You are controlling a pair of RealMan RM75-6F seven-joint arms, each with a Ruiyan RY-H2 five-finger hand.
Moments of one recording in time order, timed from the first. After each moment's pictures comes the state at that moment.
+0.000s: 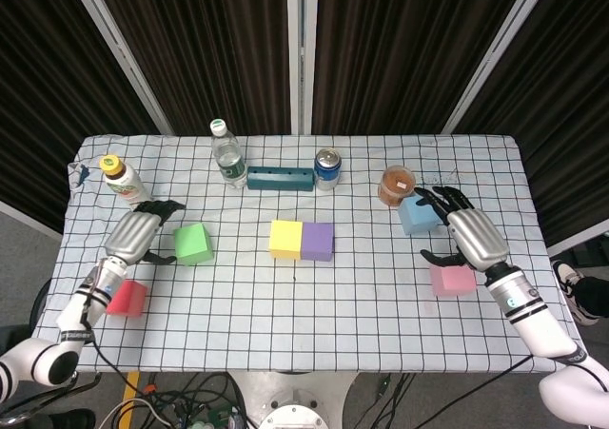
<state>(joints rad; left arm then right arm) -0.58 -1.27 -0.18 -1.51 1.23 0.89 0.04 0.56 -1.01 0.16 -1.74 -1.39 1.03 0.25</state>
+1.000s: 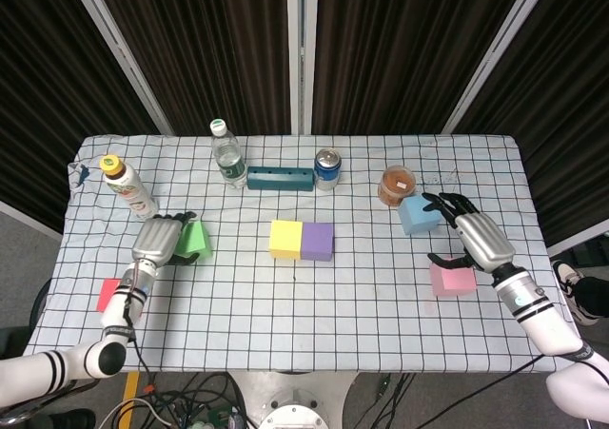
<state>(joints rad) -0.69 -1.44 -0.14 -1.50 0.86 0.97 0.49 0.55 -1.04 0.13 -1.61 -1.45 1.01 0.39</state>
